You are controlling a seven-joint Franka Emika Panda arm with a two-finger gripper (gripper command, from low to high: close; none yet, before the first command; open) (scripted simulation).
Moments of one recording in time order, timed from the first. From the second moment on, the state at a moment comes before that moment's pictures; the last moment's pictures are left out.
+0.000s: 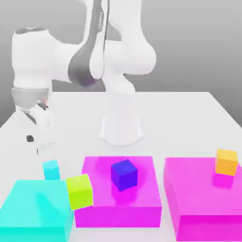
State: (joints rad) arm -0.49 -0.06 -0.23 -2.88 -0.03 2.86 1.24
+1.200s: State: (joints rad) arm -0.22 -0.37 0.22 -2.78 0.13 2.42 1.38
